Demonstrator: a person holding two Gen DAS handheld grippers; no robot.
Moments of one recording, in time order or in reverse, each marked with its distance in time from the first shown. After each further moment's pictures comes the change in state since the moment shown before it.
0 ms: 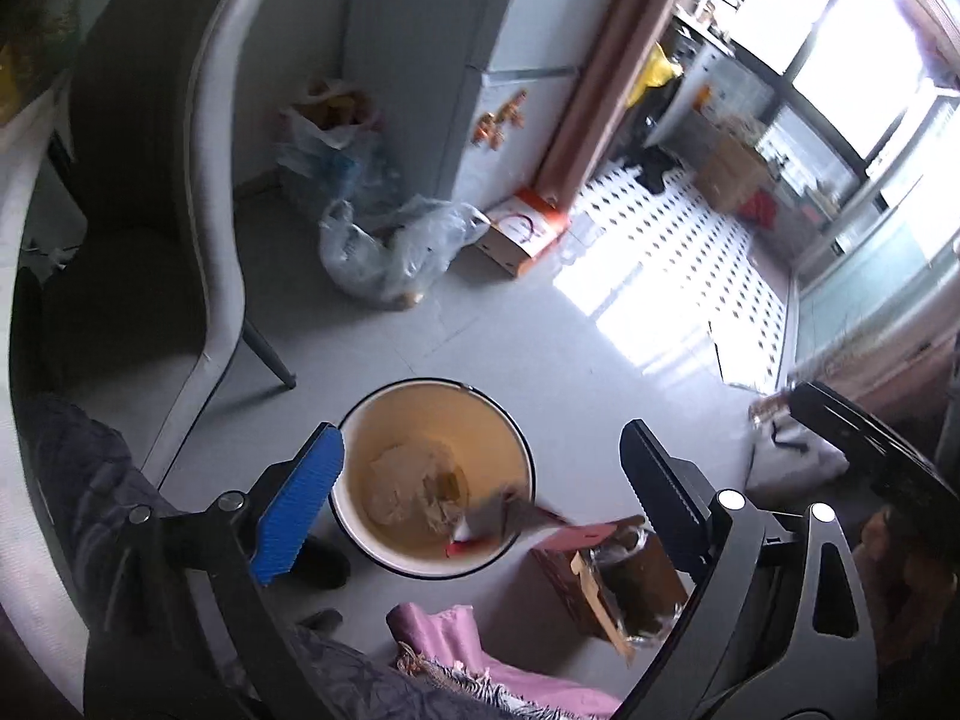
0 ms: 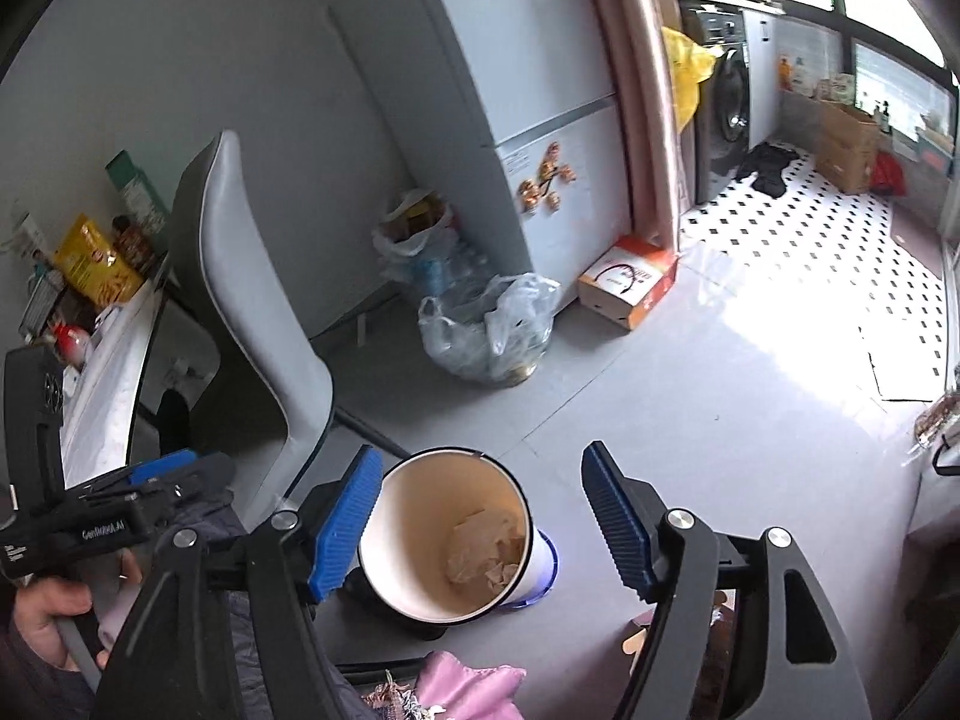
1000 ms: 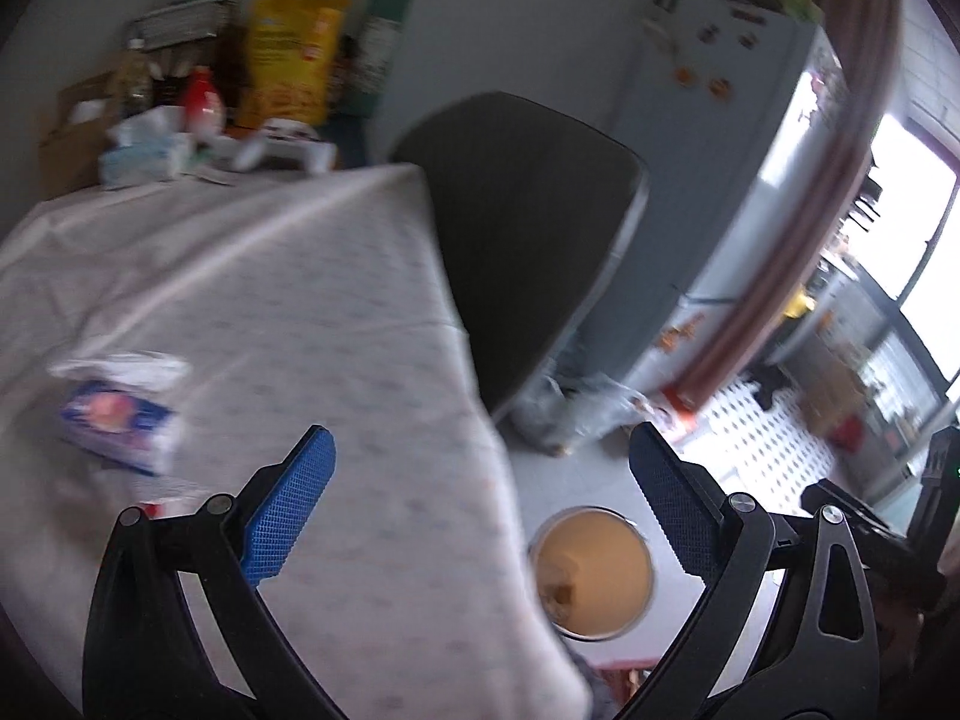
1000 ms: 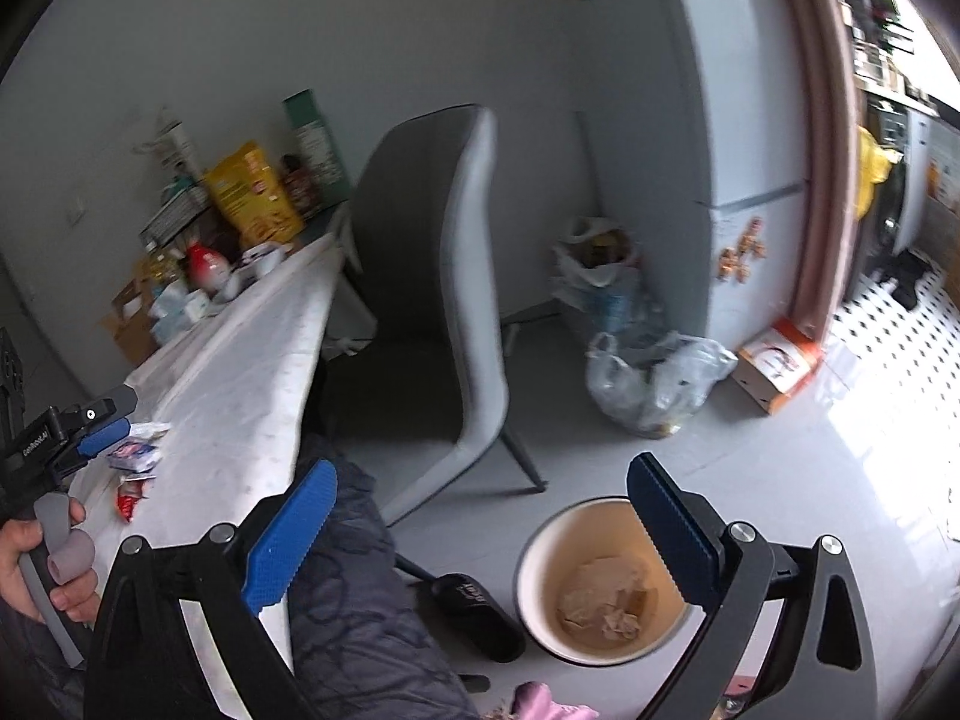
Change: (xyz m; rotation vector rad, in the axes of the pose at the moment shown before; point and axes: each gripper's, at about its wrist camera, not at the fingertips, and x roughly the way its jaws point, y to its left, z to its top) left arm -0.232 0.184 -0.071 -0.356 -0.412 0.287; right arm -0.007 0.200 0.001 -0.294 -0.015 0.293
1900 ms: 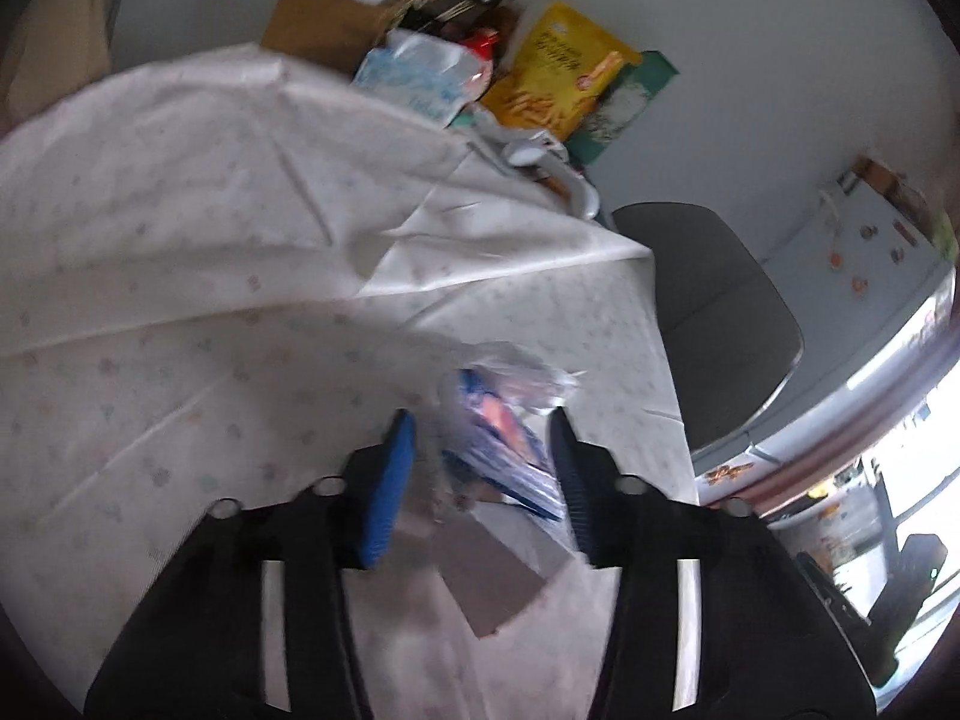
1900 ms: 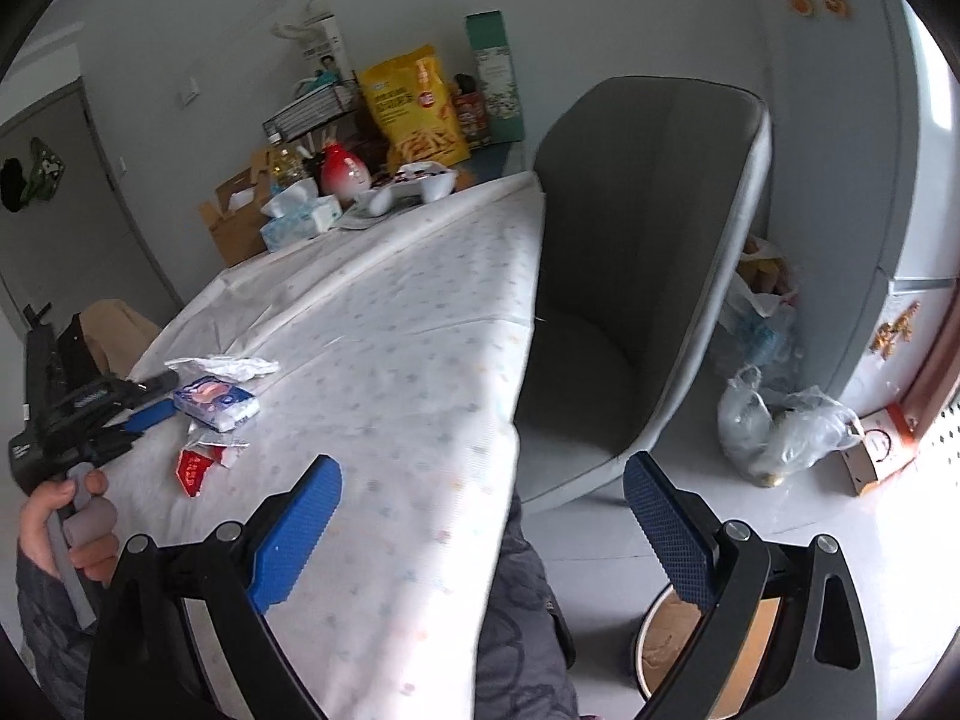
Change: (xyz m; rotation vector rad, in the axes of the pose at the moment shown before) left arm -0.022 0.215 -0.028 -0.487 -0.072 0.075; right arm 0.085 0.161 0.004 -0.250 0.107 0.201
